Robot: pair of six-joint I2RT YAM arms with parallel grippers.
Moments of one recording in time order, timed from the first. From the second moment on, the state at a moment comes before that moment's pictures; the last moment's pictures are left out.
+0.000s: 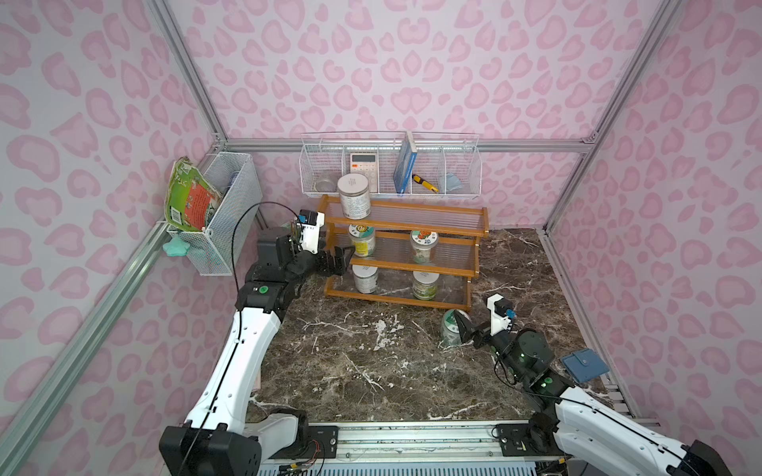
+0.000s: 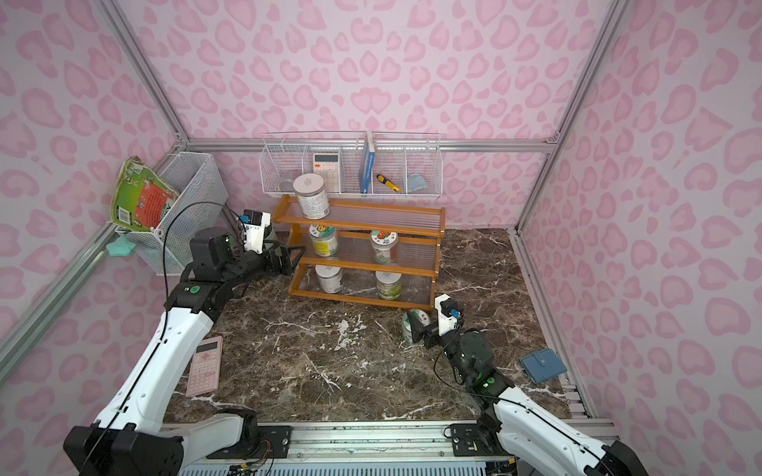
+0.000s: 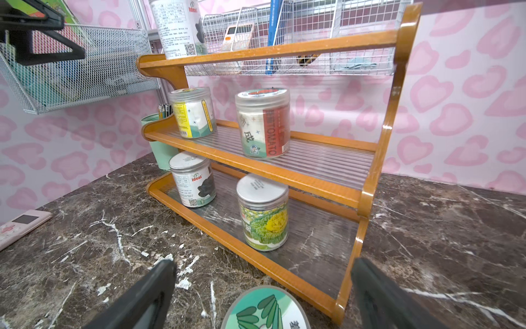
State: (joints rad) left arm -0.07 1.22 1.23 -0.35 0.46 -0.06; right arm 0.67 0.75 0.19 0.55 0.12 0.07
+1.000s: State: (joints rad) left arm -0.07 1.58 1.50 -0.07 0.45 -0.02; right arm 0.67 0.73 0.26 0.48 0.09 0.02
